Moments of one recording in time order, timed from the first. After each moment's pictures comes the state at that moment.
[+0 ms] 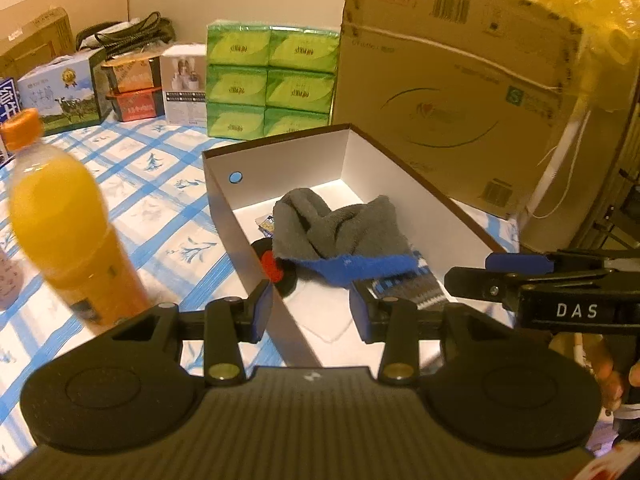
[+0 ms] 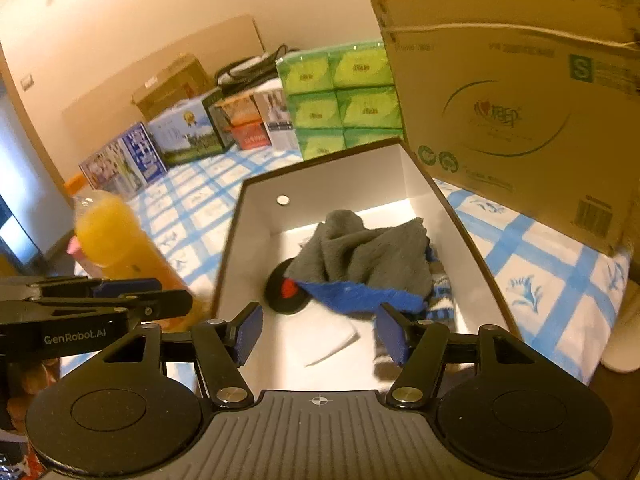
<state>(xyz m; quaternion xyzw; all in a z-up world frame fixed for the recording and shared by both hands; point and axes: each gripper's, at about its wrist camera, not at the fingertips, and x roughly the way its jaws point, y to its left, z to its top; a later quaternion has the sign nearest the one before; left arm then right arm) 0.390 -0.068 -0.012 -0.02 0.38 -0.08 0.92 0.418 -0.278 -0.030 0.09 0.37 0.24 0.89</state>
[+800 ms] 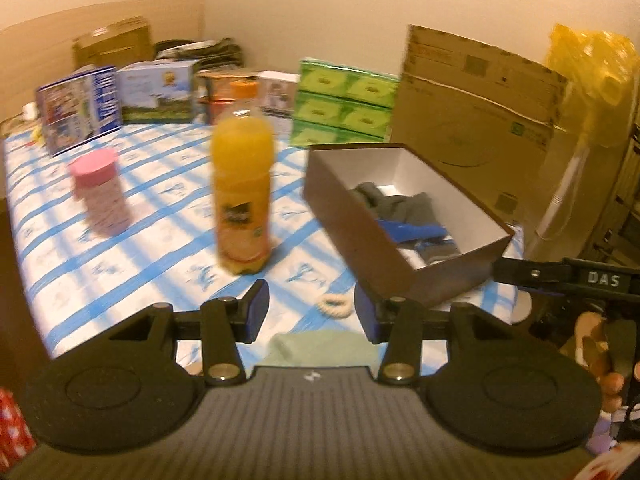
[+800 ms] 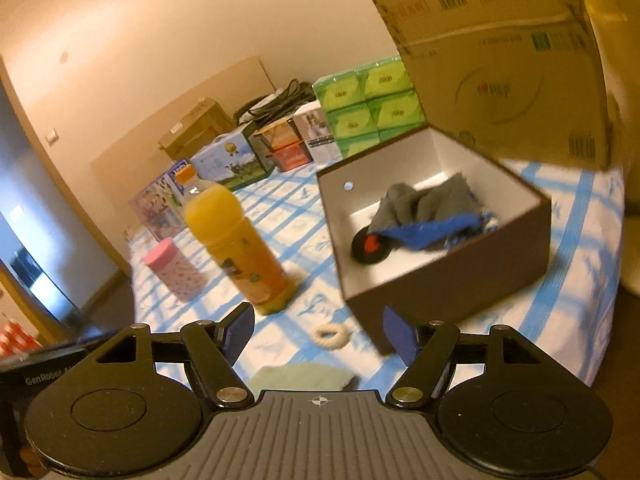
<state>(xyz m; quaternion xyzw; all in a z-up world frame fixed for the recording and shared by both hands) 0.191 0.035 0.012 -0.06 0.32 -0.01 0.95 0.255 -0.241 -0.013 0.19 0.33 0.24 0.90</state>
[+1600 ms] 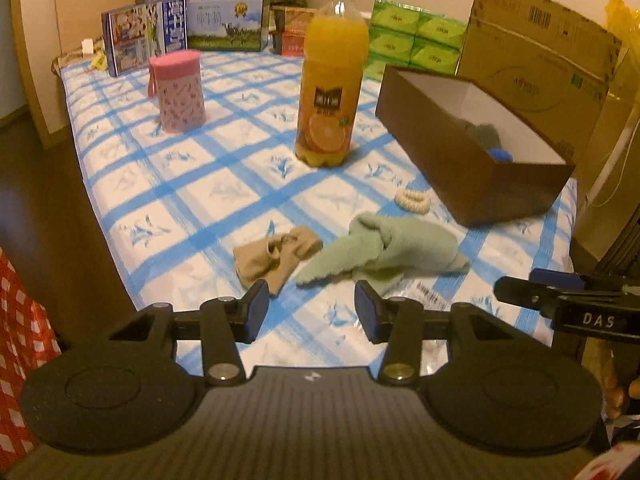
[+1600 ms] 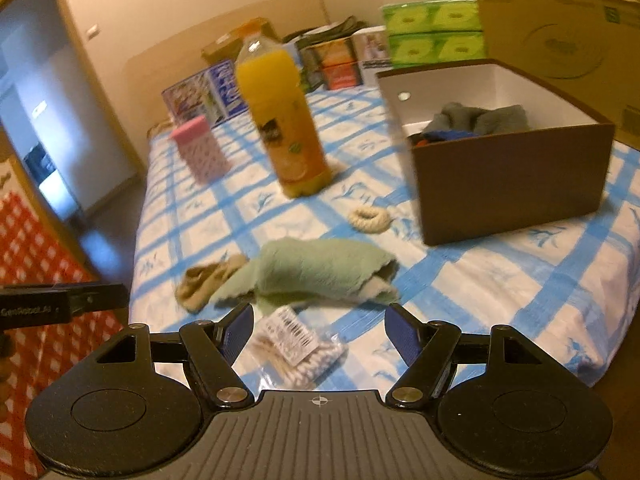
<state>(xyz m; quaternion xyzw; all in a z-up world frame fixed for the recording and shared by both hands) 0.124 0.070 -0.061 -0.07 0.39 0.06 0.92 0.193 -0.179 -0.097 0.07 0.37 0.30 0.88</state>
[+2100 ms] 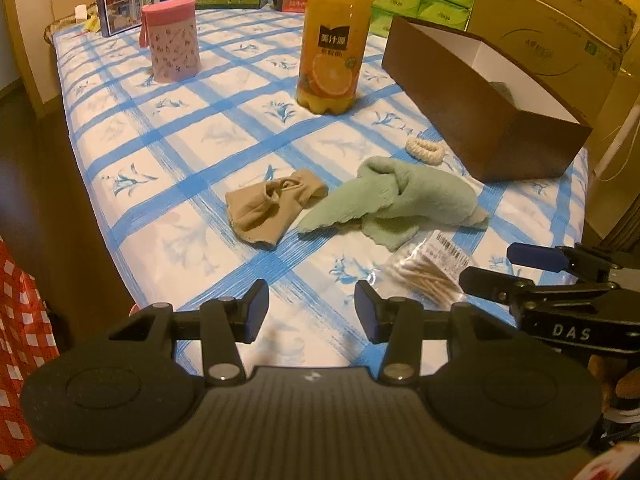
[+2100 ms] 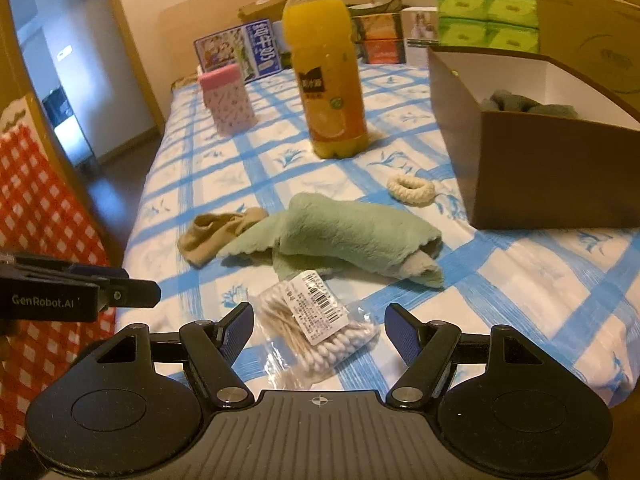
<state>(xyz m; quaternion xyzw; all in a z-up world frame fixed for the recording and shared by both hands) 0.133 0.074 -0.104 -0.08 0.44 0.06 0.89 0.194 -0.136 -0.133 0.00 0.37 0.34 0.86</state>
